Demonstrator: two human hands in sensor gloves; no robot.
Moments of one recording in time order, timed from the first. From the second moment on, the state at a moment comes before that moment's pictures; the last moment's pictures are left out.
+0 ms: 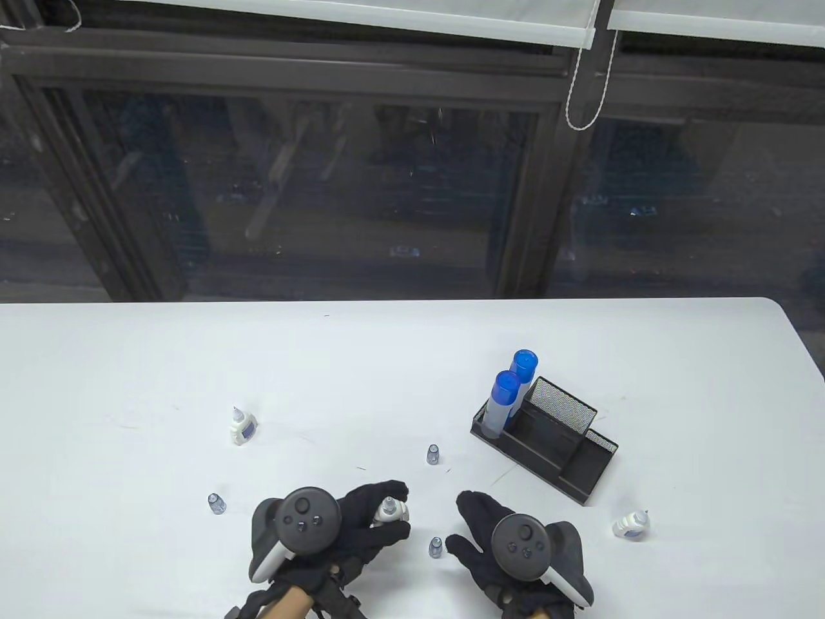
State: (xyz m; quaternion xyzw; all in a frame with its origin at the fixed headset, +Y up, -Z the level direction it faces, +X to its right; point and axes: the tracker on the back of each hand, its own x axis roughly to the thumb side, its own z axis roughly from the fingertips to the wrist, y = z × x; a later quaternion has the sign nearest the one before) left_hand -0.129 -0.721 -0.270 -0.05 -0.18 0.37 0.91; right_hand 0.126 -0.725 -0.256 0.15 0.05 0.96 0.23
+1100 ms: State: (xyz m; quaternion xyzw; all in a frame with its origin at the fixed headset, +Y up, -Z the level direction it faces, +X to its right) left_hand -0.131 -0.738 -0.261 -0.09 -0.20 0.35 0.91; right_hand 0.084 -0.731 -0.264 0.17 0.01 0.98 0.13
